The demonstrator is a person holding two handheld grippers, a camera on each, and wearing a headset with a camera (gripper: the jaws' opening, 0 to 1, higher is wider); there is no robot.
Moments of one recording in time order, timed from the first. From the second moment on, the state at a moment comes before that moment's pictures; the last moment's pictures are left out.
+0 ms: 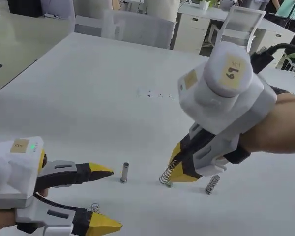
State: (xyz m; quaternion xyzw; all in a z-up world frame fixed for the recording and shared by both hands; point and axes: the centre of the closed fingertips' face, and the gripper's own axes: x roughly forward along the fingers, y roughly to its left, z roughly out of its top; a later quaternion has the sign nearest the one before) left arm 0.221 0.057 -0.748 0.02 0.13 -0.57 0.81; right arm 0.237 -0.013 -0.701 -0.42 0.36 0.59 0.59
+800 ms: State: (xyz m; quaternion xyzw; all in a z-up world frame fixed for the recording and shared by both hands) left arm 0.235 0.096 -0.767 0.08 0.14 -0.51 0.84; right arm 0.285 -0.049 -0.689 -0.40 0.38 0.53 0.64
